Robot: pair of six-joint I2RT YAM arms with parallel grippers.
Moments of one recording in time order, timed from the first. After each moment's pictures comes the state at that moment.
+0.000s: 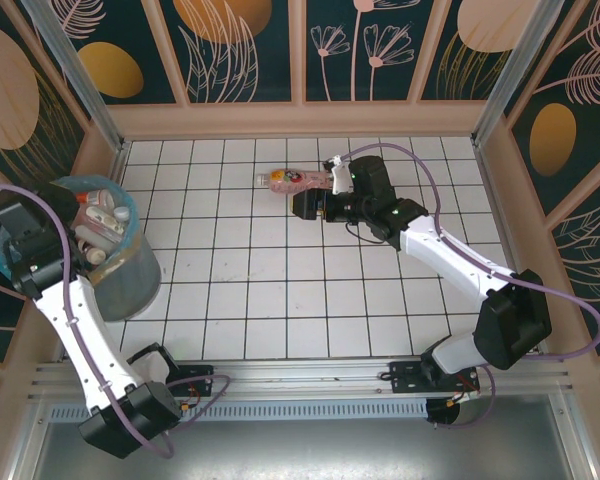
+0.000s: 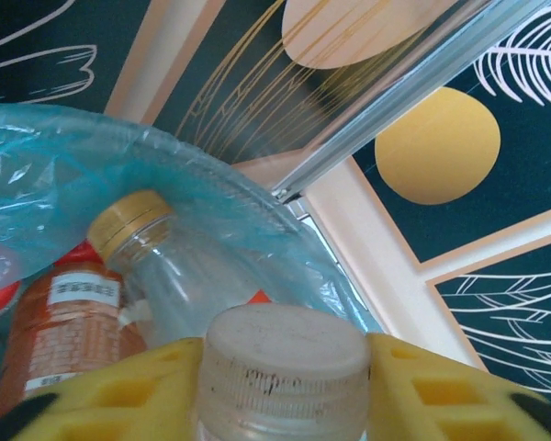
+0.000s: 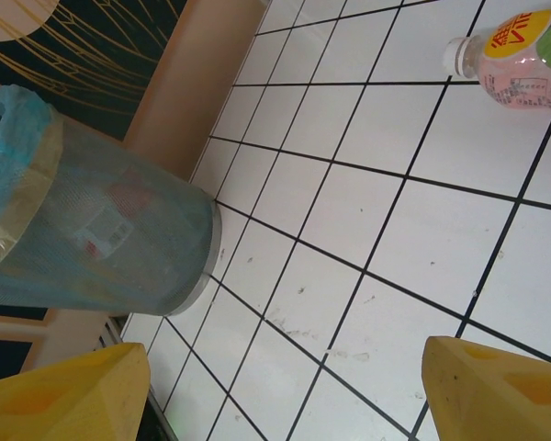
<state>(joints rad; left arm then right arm) 0.59 0.94 1.17 -0.63 0.07 -0.73 0.60 1.43 1.14 -0.22 -0.48 0.57</state>
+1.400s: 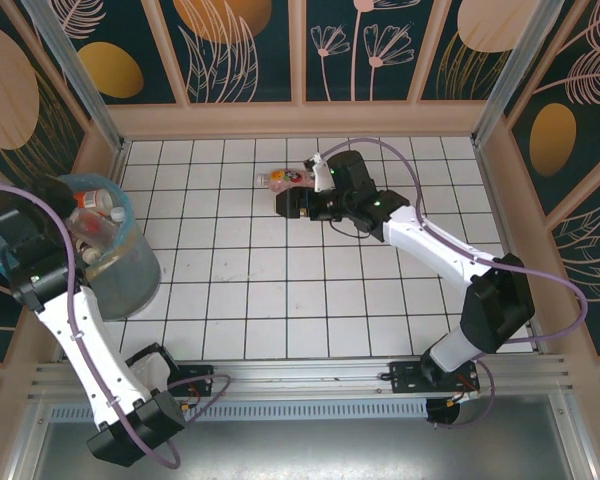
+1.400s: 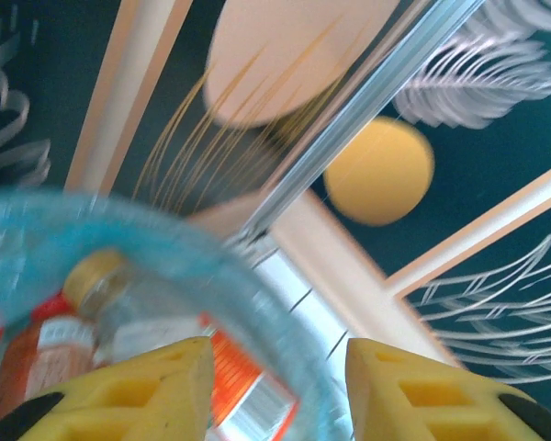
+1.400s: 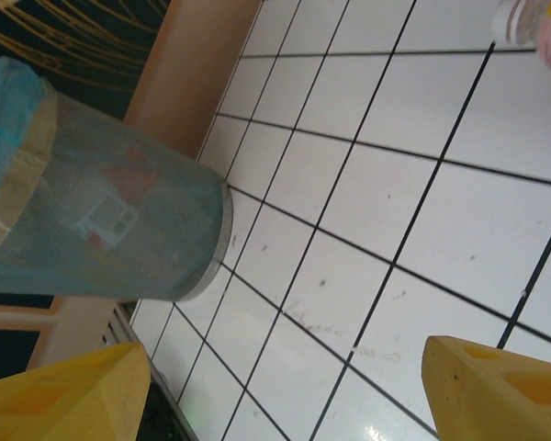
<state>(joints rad) 0.58 0.90 1.27 -0.59 0.09 -0.61 0.67 1.55 1.28 -0.30 -0.45 0.59</state>
